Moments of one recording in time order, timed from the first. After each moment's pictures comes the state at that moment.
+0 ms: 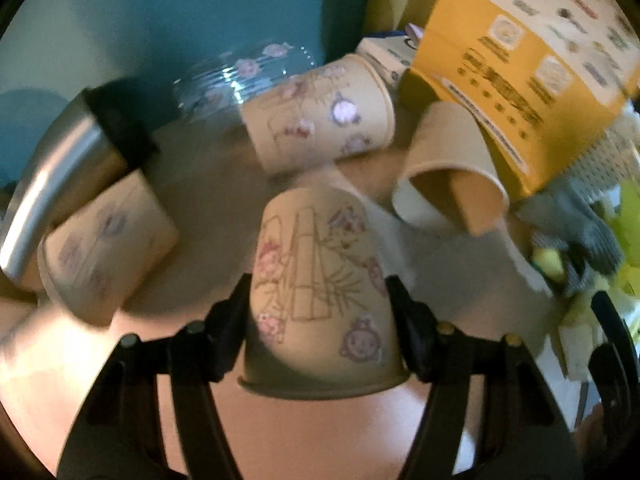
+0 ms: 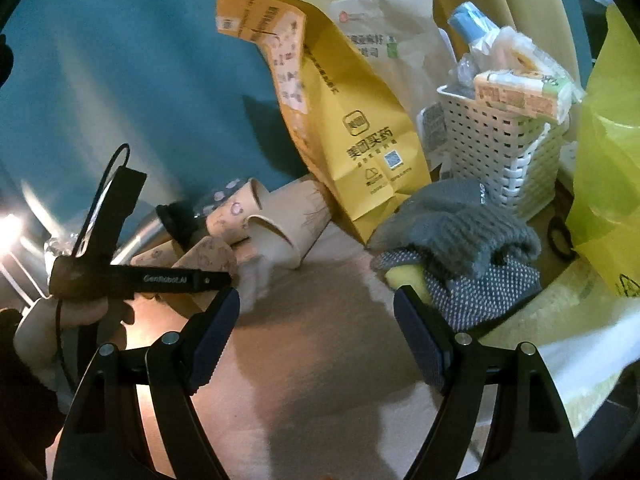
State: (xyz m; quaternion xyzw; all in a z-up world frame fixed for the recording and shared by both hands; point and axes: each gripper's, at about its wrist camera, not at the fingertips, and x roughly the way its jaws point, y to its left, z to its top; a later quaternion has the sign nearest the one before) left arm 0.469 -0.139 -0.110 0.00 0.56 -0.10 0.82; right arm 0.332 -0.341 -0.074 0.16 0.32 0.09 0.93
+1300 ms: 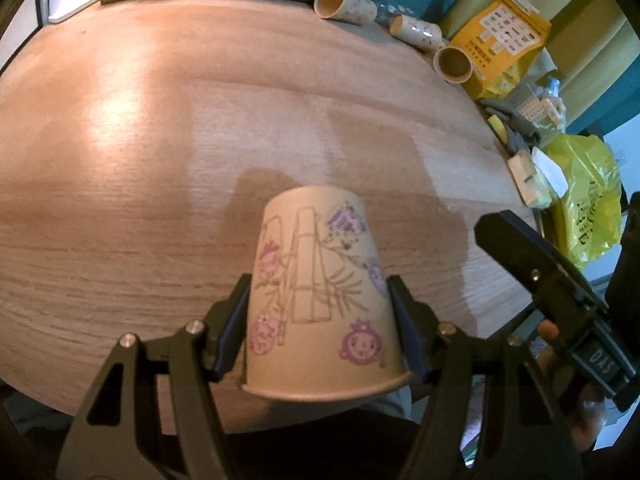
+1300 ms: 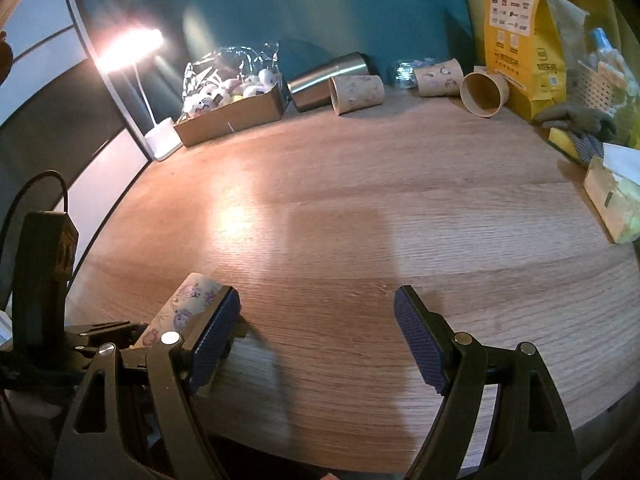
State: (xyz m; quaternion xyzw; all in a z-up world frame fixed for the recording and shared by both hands) left arm 0.086 -0.009 -0.108 -0.21 0.54 -0.03 0.82; right arm 0.129 -0.178 -0.081 0.03 0.41 0.26 0.87
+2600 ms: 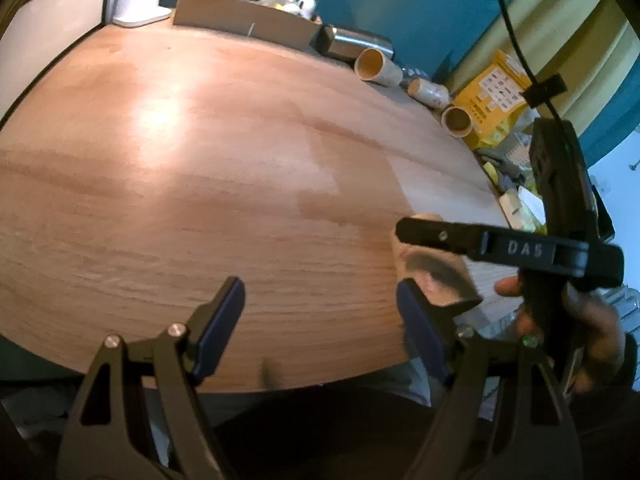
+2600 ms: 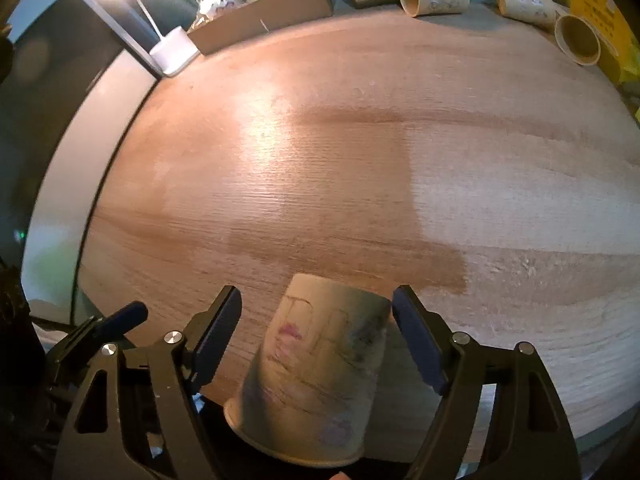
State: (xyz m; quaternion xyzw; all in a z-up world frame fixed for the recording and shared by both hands) left arm 0.013 0.095 -0.088 -0.23 0.46 -0.03 0.86; right arm 0.155 -0.069 -0.100 -0.01 0.57 0.29 0.77
